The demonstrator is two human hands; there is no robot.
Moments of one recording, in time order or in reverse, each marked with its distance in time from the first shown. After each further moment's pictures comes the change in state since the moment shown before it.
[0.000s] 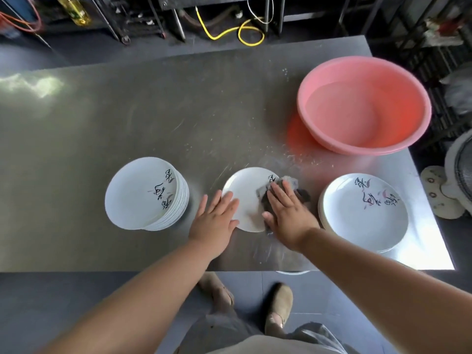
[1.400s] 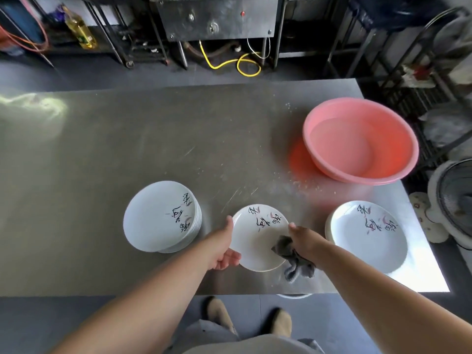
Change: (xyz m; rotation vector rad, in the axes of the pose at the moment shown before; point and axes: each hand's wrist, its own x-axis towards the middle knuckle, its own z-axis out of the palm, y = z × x) left_hand 0.004 -0.007 -0.077 -1.247 -0.570 -0.913; right_hand -0.001 -0.023 -0.042 0.504 -0.219 0.537
